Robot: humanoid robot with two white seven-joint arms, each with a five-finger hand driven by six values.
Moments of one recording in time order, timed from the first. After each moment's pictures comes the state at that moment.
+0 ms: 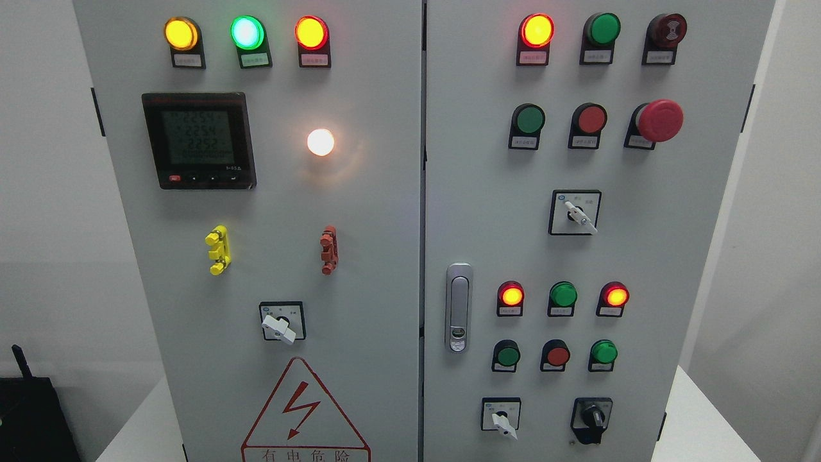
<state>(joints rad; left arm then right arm) 0.05 -0.07 -0.01 -0.11 0.03 -0.03 -0.03 0.35 0.11 0.07 -0.78 -0.04 -0.24 -0.08</state>
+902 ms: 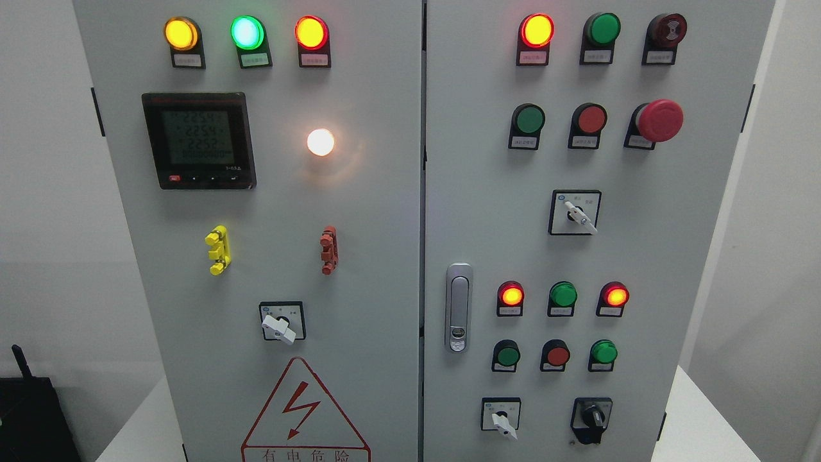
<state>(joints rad) 0.05 -0.07 -0.01 -0.11 0.03 -0.03 -0.03 0.38 0.10 0.07 -1.02 -0.04 -0.27 -0.12</state>
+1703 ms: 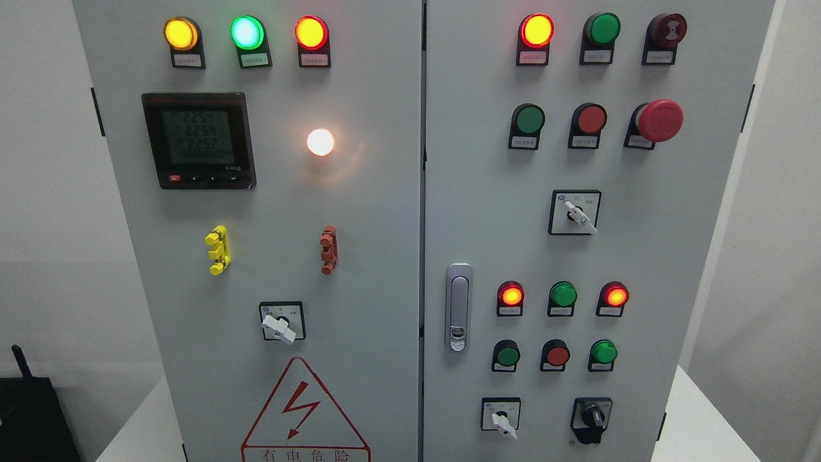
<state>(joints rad) 0.05 -0.07 -0.01 -0.11 0.03 -0.03 -0.03 0.38 0.10 0.07 -1.13 -0.04 -0.33 -0.14</state>
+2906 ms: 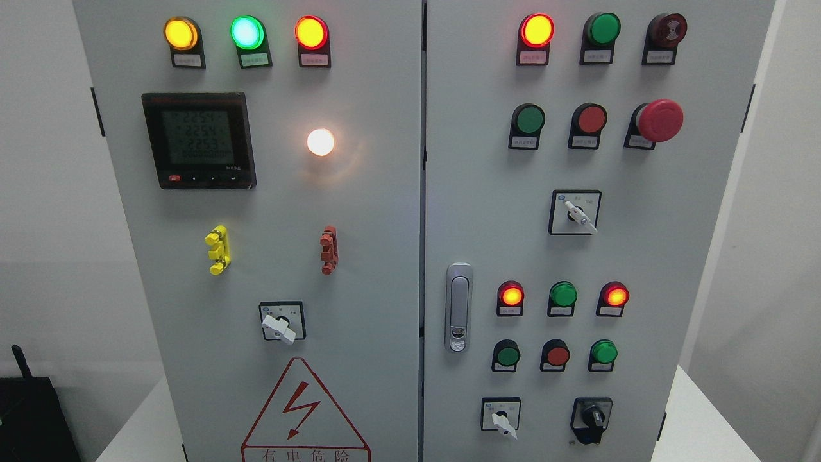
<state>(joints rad) 0.05 -0.07 -0.01 -0.11 0.03 -0.03 -0.03 0.39 0.10 0.07 -1.34 -0.04 -0.40 -0.19</state>
